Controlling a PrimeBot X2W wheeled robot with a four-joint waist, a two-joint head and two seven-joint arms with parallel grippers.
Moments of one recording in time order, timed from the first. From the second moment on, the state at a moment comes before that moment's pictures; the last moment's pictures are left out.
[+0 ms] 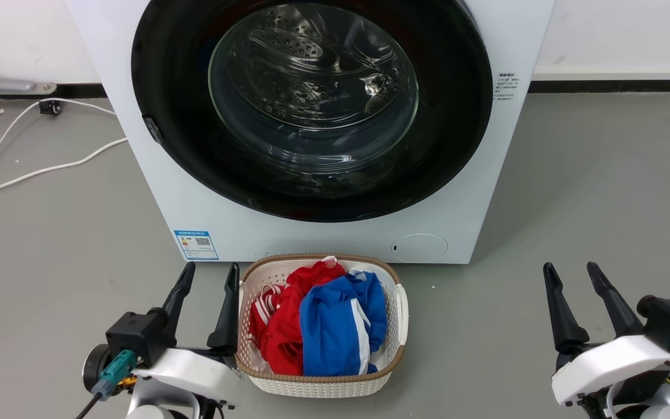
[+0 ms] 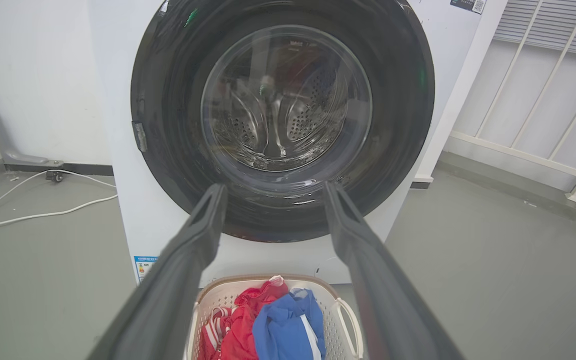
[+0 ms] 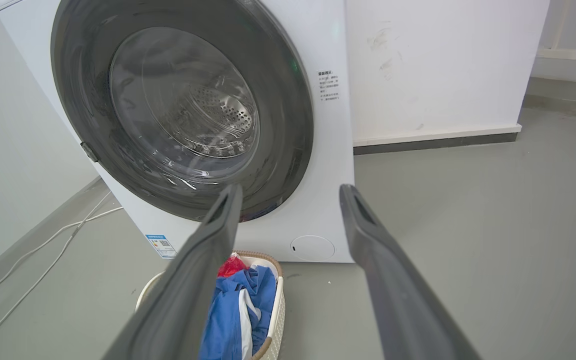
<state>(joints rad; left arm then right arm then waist) -0.07 0.12 -0.12 0.13 -0.30 -0.10 -0.20 -0.01 -0.06 -0.04 0.02 0.25 0.13 0.01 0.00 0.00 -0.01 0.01</state>
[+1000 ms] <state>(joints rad) -0.08 0.10 -0.11 0.17 -0.14 -0.10 -0.26 0.00 -0.05 -0.04 -0.01 0.07 0.13 0.00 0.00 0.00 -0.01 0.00</state>
